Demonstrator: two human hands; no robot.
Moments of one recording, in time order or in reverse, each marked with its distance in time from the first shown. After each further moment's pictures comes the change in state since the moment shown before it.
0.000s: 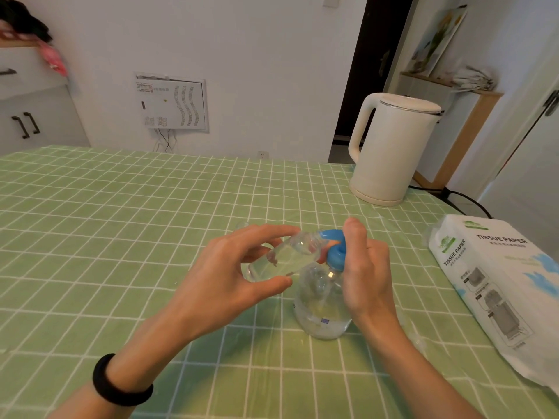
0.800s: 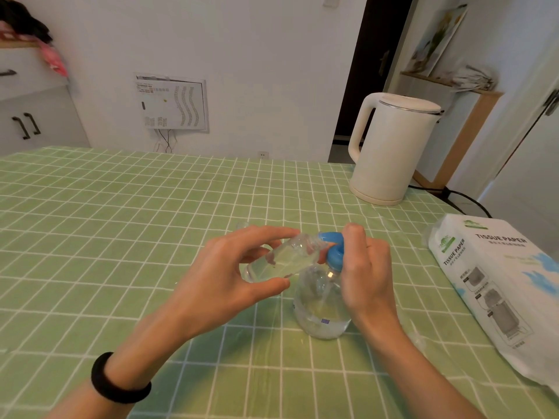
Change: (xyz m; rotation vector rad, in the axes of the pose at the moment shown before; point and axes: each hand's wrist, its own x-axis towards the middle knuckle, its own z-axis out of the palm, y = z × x) left_hand 0.000 -0.002 -0.003 -0.025 -0.017 0.004; right_hand 0.001 0.002 -0.002 -0.036 0.015 -0.050
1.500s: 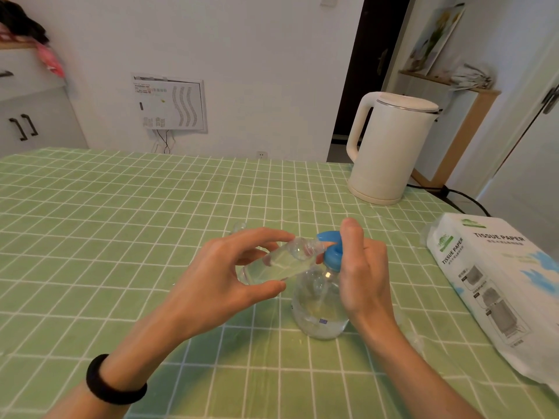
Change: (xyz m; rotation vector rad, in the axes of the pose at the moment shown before) left_hand 0.000 0.001 -0.002 -0.007 -0.023 -0.024; right_hand -0.001 0.001 0.001 0.014 -0.030 0.000
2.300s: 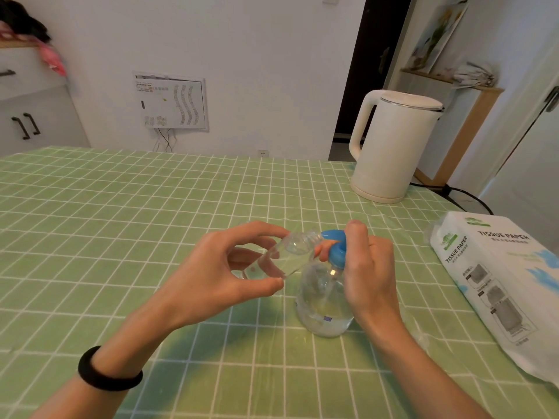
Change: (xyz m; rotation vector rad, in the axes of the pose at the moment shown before) left_hand 0.001 0.001 -0.014 -0.181 -0.060 -0.050; right_hand 0.001 -0.004 0.001 0.014 0.053 -0.002
